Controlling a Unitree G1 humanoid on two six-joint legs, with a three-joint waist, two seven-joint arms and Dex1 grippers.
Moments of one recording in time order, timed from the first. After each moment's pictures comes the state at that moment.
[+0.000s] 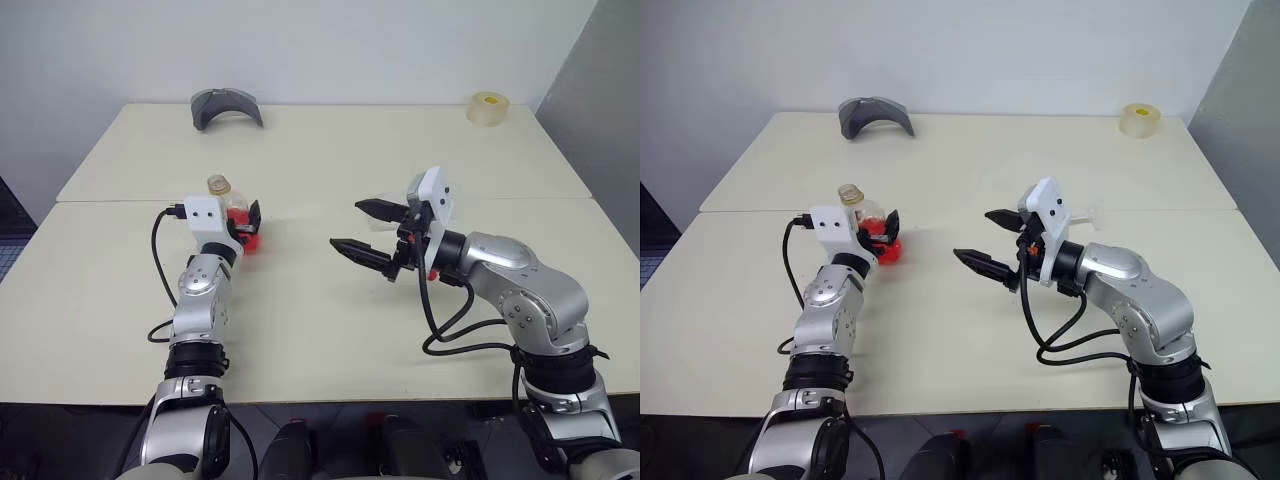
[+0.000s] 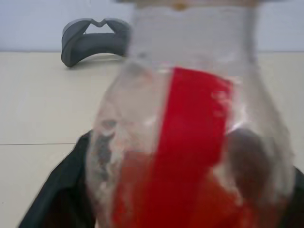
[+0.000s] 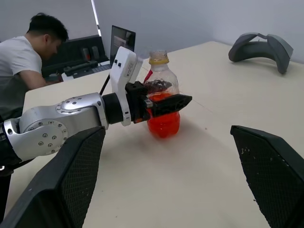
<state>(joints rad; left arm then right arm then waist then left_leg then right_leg) -0.54 0.25 0.22 0.40 -0.16 0.03 -0.18 -0.57 -0.38 0.09 -0.40 0.56 0.79 0.63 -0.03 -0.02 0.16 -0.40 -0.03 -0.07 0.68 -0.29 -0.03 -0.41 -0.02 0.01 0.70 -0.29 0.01</state>
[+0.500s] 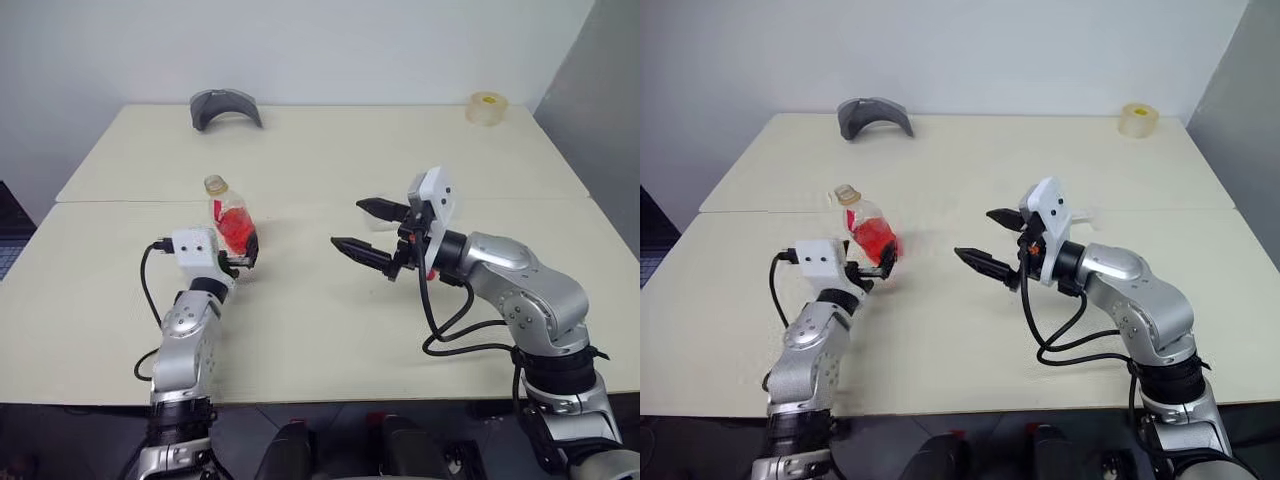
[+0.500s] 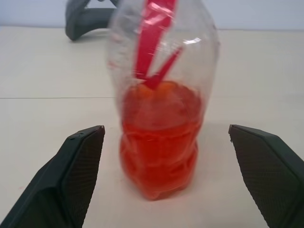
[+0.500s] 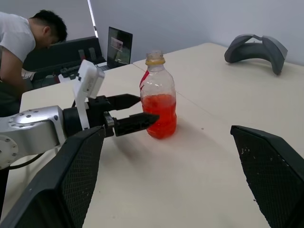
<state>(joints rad) -0.21 0.23 0.24 -0.12 -0.21 0.30 -0.14 -0.56 -0.38 0.09 -0.41 0.56 0.78 0.61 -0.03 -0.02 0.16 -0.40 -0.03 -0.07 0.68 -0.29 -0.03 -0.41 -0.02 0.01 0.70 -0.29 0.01</state>
